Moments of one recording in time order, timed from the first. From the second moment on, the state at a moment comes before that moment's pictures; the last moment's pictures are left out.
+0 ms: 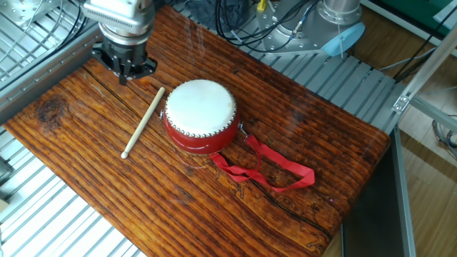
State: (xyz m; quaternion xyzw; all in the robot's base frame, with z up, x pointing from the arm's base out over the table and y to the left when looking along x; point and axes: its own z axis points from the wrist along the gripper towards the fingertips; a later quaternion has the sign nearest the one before) arm 0.553 -0.128 0.157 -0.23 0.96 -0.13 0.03
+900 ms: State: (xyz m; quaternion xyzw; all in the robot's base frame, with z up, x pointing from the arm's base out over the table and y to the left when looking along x) arm 0.540 -0.114 0.113 -0.24 0.97 -0.02 -0.04
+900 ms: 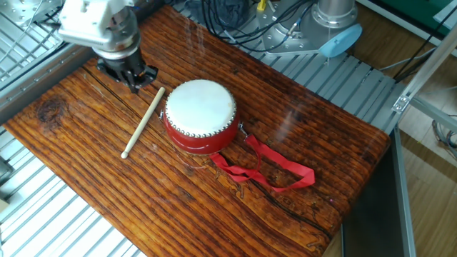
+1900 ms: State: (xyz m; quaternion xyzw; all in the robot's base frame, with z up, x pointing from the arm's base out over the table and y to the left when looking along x) arm 0.543 -0.110 0.086 -0.23 0.97 0.02 -0.07
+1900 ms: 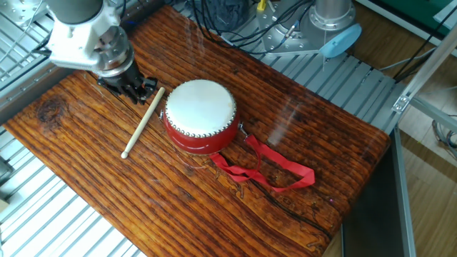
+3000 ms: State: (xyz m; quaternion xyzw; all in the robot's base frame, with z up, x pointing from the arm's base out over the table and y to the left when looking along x) arm 0.563 -0.110 0.032 -0.22 0.97 0.02 -0.05
